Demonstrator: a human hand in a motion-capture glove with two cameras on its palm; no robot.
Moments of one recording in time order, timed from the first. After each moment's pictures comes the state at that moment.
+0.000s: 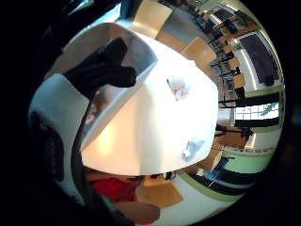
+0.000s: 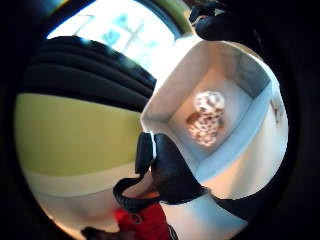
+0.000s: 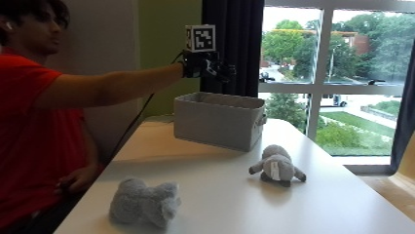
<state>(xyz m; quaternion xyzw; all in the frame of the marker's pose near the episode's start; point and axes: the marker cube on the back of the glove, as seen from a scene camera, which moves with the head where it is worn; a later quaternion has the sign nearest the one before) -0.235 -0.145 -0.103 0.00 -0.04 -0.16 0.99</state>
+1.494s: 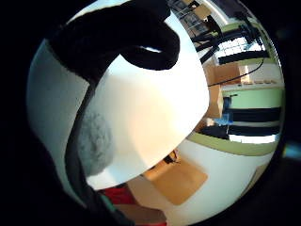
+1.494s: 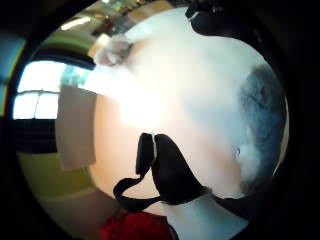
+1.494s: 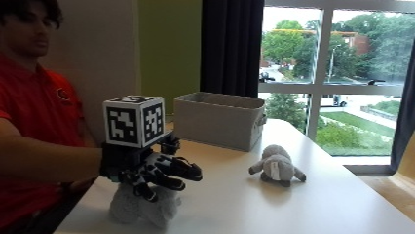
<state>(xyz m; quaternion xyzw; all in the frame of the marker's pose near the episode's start) 0.191 -0.010 0.045 -0.01 0.05 0.19 0.98</state>
